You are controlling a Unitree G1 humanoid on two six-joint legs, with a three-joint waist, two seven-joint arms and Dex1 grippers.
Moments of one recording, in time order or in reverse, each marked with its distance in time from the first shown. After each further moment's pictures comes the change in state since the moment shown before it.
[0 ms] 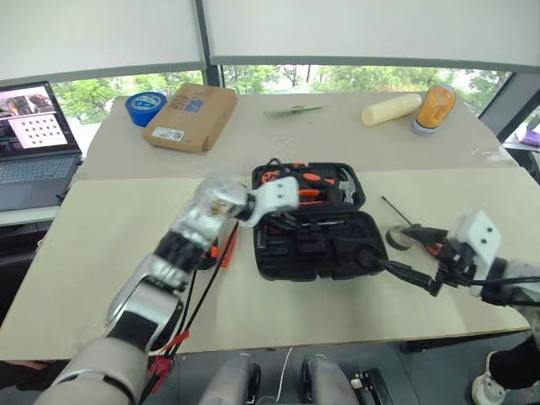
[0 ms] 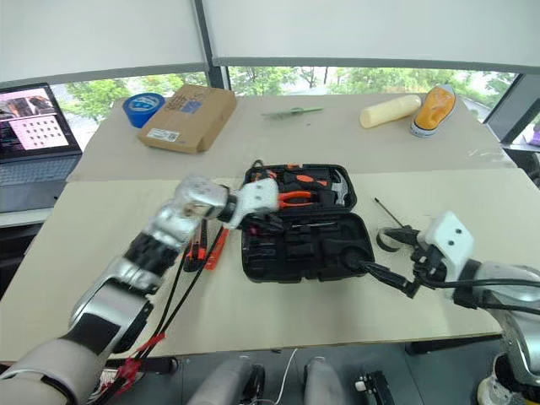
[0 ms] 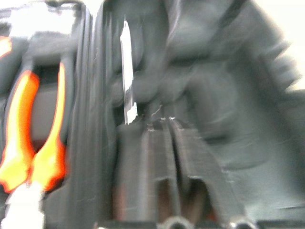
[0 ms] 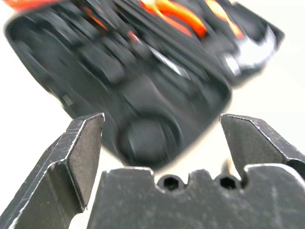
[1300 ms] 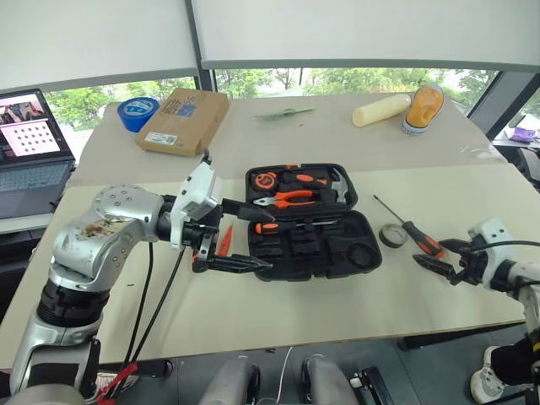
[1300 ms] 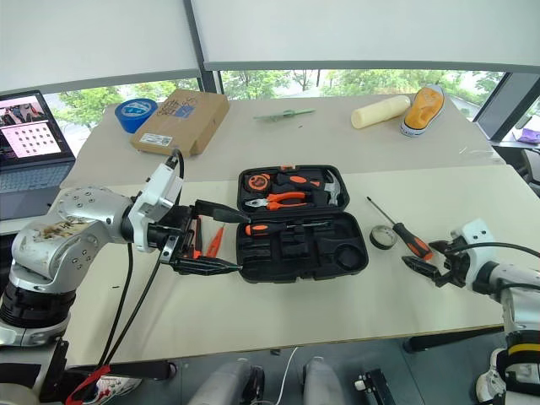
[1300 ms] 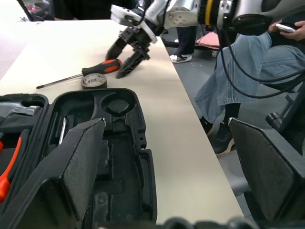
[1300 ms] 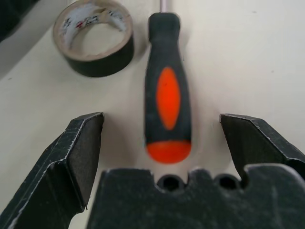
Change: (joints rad) left arm 0.269 0.360 0.202 -0.621 -0.515 0.323 0.015; right arm -0.421 0.029 0.174 0.962 -0.239 -0.291 0.091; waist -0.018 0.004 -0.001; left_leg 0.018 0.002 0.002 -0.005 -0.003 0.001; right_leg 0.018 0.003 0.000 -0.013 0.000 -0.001
